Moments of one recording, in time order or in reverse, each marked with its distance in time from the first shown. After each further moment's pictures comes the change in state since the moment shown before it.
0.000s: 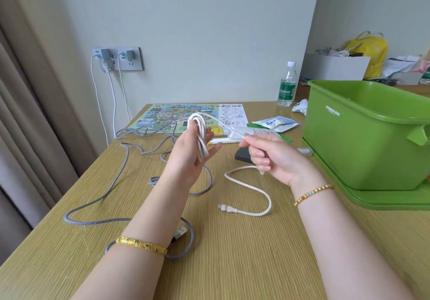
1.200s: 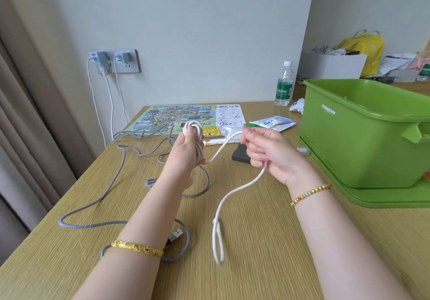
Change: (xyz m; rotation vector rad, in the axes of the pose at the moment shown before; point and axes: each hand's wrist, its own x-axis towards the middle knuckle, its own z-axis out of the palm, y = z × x) left_hand 0.011 -0.011 -0.014 0.499 0.102 0.092; right_hand -0.003 -0.005 0.001 0.040 -0.028 -0.142
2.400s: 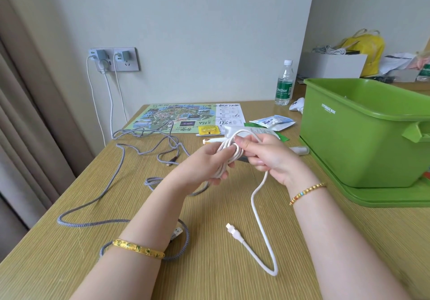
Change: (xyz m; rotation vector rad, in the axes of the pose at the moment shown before) left_hand -0.029 0.011 0.012 0.241 -0.593 0.066; right_hand 0.000 0.003 0.001 -0.277 0.091 0.121
